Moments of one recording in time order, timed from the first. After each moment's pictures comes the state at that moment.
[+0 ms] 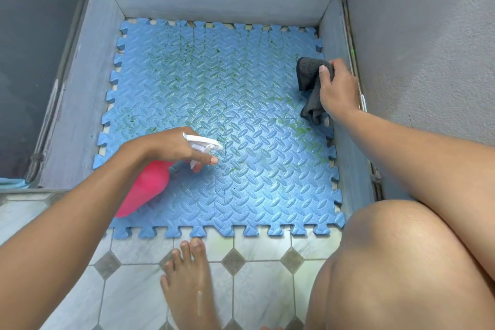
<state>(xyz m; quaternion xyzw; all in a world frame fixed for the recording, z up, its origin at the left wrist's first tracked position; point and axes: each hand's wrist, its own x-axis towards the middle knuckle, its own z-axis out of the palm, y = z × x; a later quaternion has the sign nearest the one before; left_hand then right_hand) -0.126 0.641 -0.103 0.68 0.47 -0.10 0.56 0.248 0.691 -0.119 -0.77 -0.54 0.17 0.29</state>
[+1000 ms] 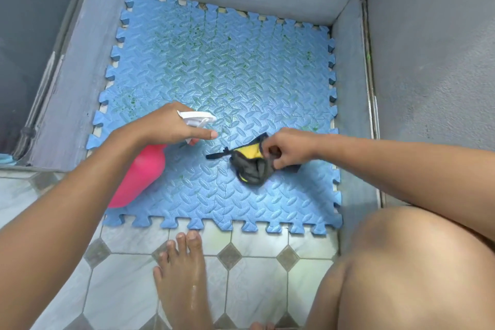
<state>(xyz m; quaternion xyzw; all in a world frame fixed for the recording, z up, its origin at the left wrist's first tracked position) -0.151 0.644 -0.113 0.65 0.55 0.05 0.52 0.166 0.631 -0.136 -0.40 -0.82 0.36 -0.21</state>
